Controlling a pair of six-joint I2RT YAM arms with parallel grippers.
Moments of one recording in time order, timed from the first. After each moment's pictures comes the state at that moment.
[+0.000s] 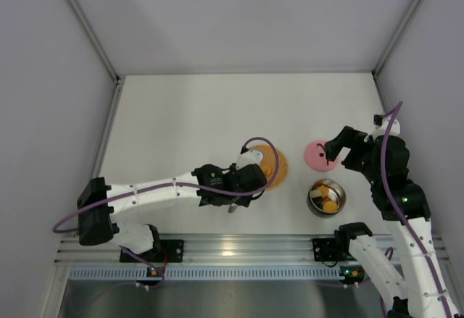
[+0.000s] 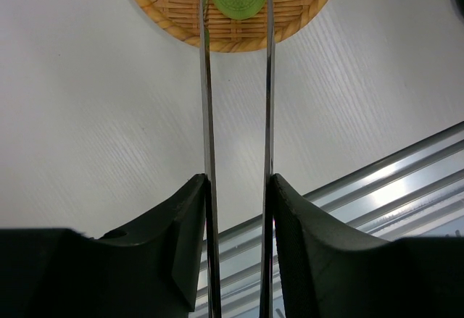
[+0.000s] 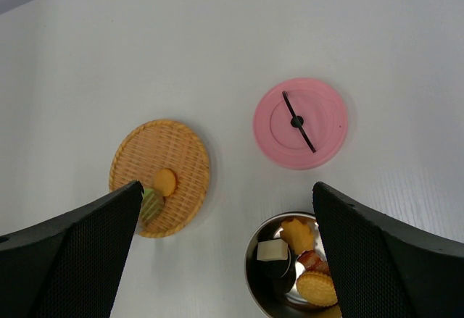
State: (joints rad) left arm -1.25 1.43 1.16 -0.78 -0.40 -0.71; right arm 0.15 0.61 0.92 -0.75 0.05 0.42
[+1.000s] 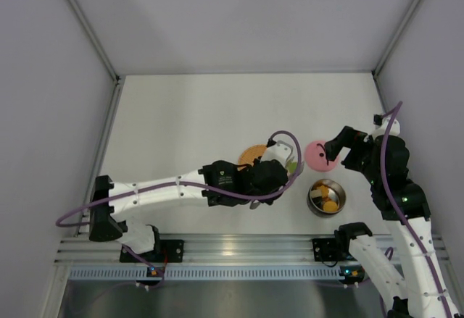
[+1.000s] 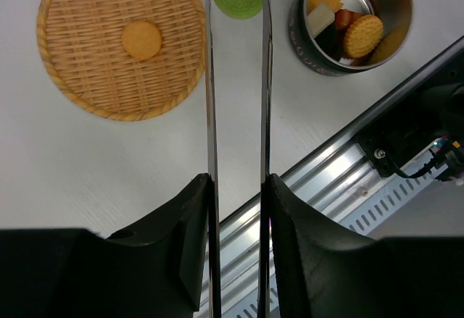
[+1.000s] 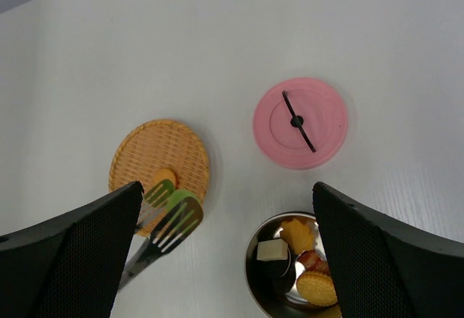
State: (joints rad) left arm -1.35 1.51 1.44 -0.78 -0.40 -0.62; right arm 0.15 0.61 0.92 -0.75 0.05 0.42
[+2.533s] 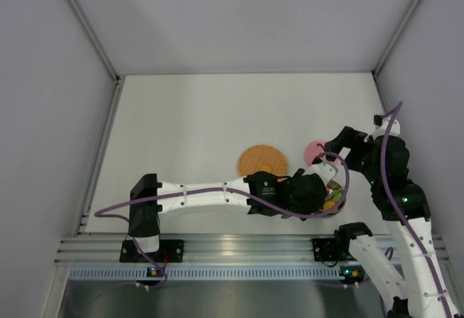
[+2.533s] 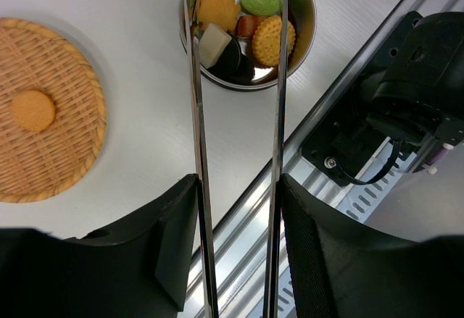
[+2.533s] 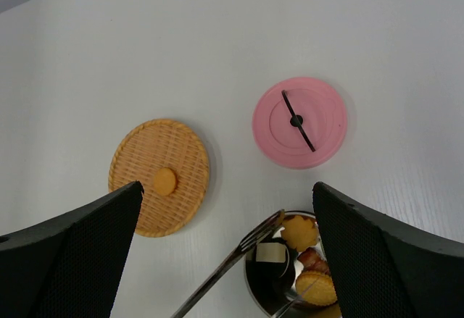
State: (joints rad) left arm -1.44 1.82 1.66 -0.66 -0.31 -0.47; right arm 0.15 0.61 0.92 -0.76 0.05 0.42
